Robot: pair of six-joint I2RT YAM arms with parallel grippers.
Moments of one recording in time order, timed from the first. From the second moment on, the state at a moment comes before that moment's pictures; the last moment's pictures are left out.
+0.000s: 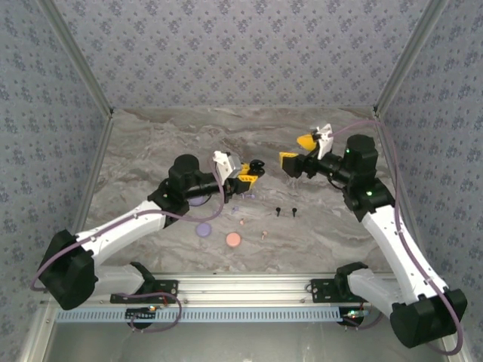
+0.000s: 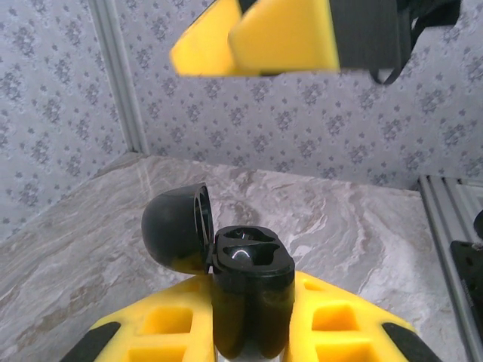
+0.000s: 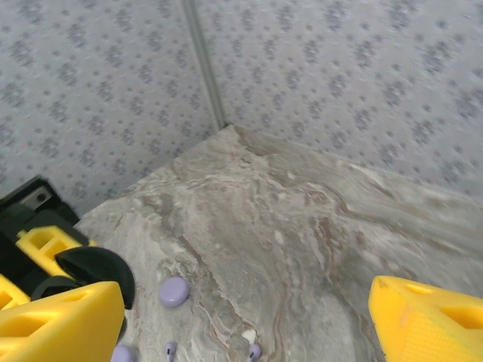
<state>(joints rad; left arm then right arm) -0.74 1.23 0.78 0.37 0.53 0.08 0.25 0.97 0.96 -0.20 -0.57 0.08</state>
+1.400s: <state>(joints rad) -0.74 1.11 0.66 0.54 0.51 0.00 0.43 1.69 1.00 -0.78 -0.01 0.33</state>
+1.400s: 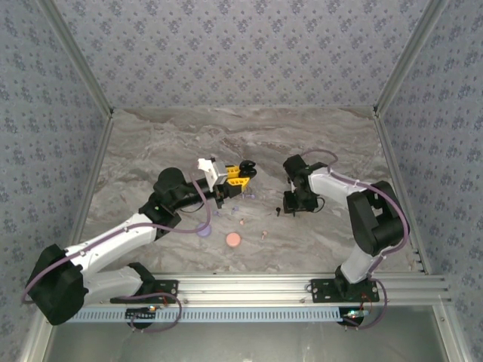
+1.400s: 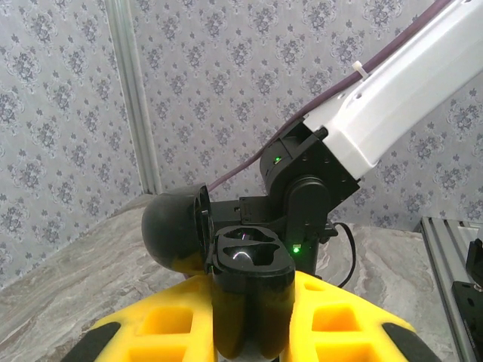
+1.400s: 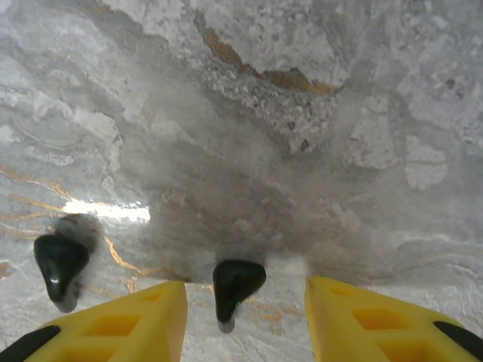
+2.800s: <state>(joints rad) -0.74 1.19 0.66 0.59 0.49 -0.06 0.45 1.24 1.12 -0.74 -0.03 0.36</state>
